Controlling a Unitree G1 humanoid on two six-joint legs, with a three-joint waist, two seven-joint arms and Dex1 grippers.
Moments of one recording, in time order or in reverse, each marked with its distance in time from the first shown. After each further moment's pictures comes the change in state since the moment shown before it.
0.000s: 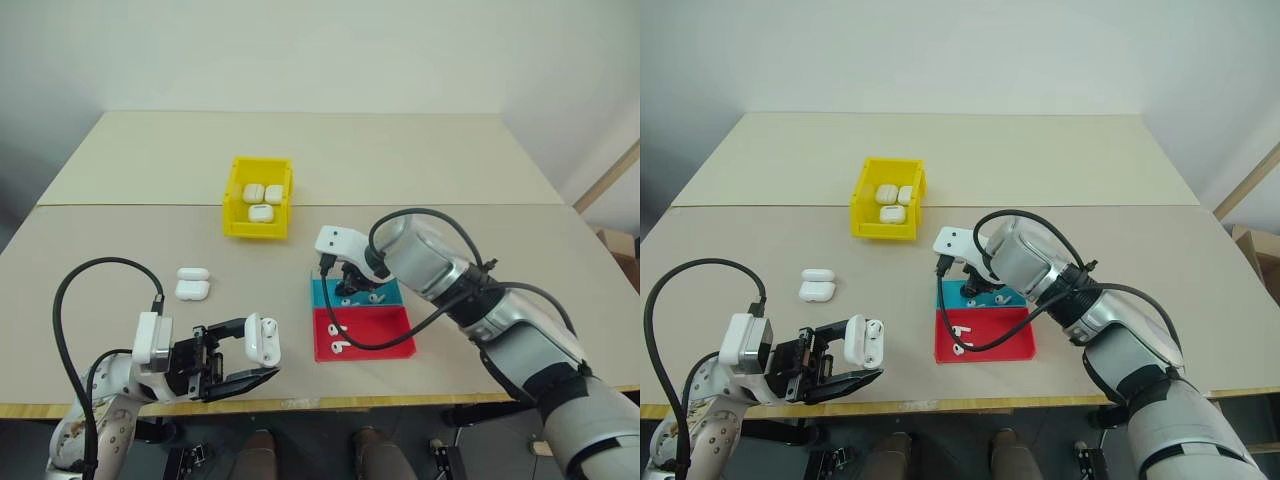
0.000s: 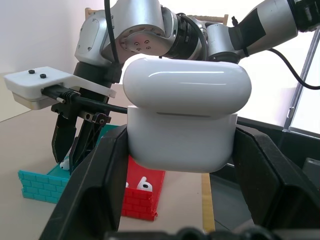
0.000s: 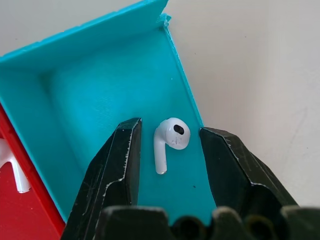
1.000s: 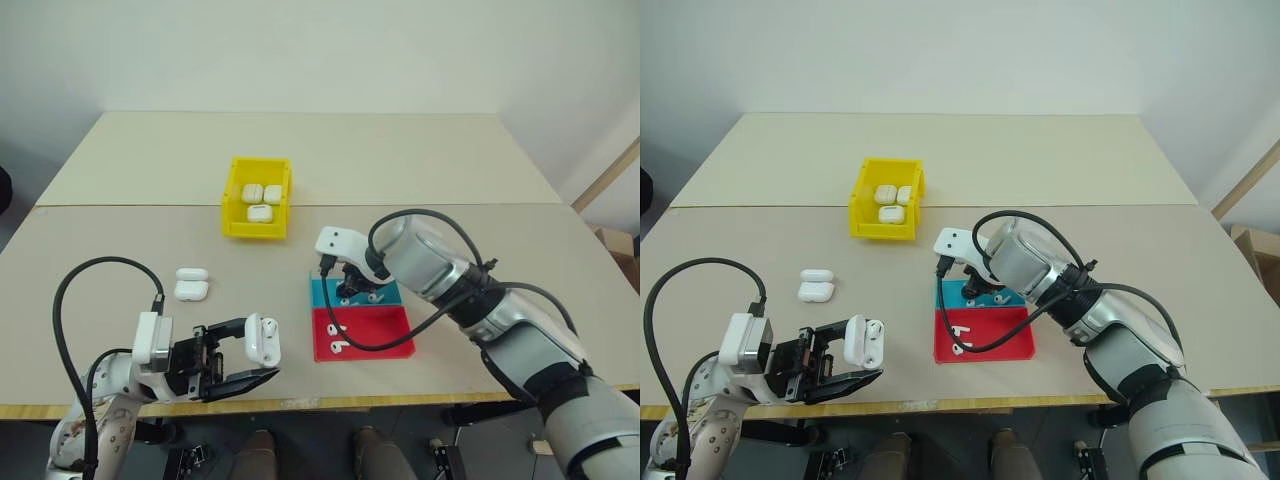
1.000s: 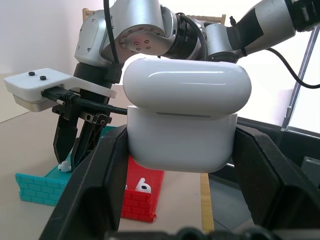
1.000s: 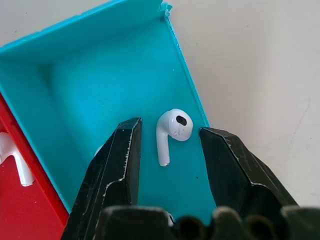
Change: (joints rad) left arm -0.003 0.000 0.000 0.000 0.000 0.000 -0.003; right arm -0.005 0.002 0.010 -0.016 0.003 0.037 0.000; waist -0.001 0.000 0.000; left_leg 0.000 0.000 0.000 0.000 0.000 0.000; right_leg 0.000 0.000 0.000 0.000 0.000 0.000
